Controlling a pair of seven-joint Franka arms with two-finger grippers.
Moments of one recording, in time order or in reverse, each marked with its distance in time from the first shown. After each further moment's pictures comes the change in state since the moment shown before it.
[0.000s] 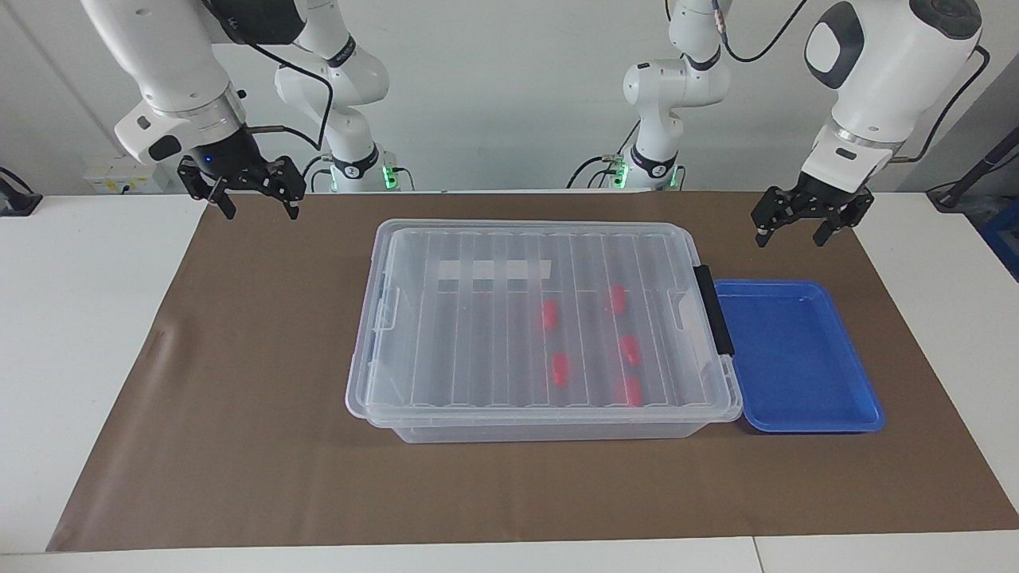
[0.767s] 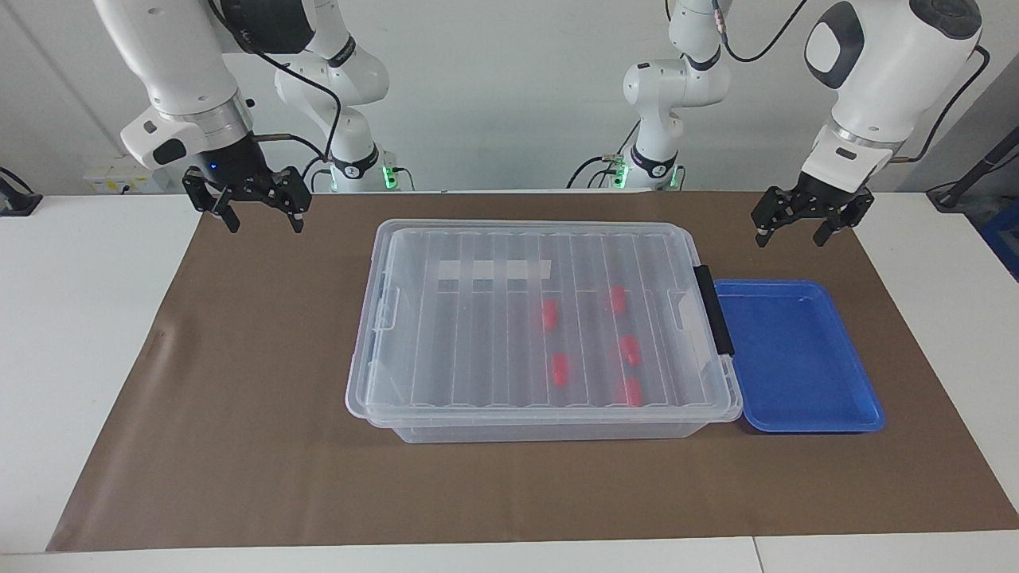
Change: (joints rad) left arm 0.000 0.000 0.000 0.000 0.000 0.001 0.000; right arm 0.037 0.002 0.007 -0.061 0.001 0.180 0.064
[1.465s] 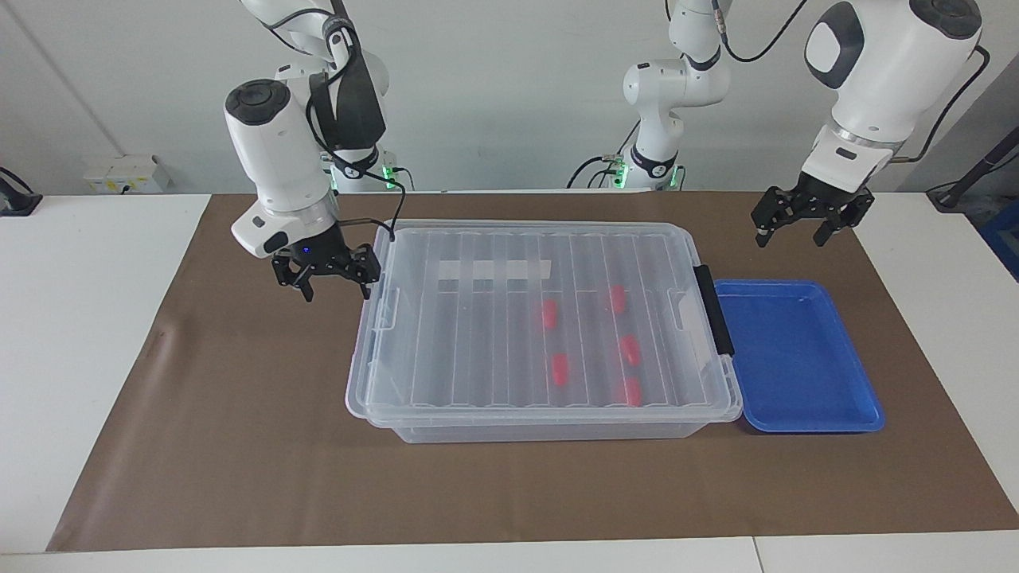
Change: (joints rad) left arm 0.000 0.000 0.001 0.000 0.000 0.001 0.000; right arm 0.087 0.098 0.008 -0.211 0.003 0.335 0.034
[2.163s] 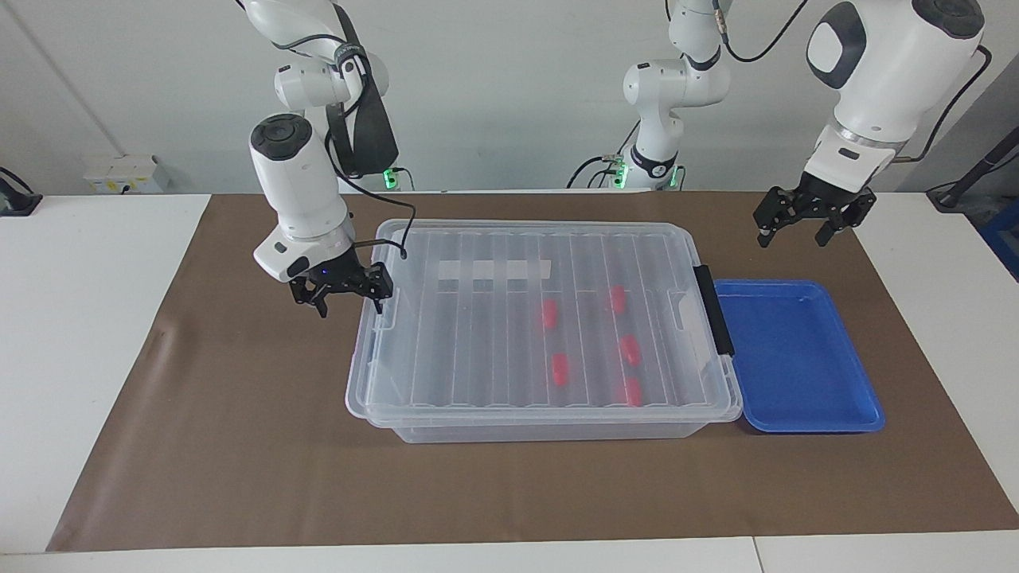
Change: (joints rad) left arm 0.001 0.000 0.001 0.000 0.000 0.001 0.000; right arm 0.013 0.033 0.000 -0.026 0.000 0.049 -0.015
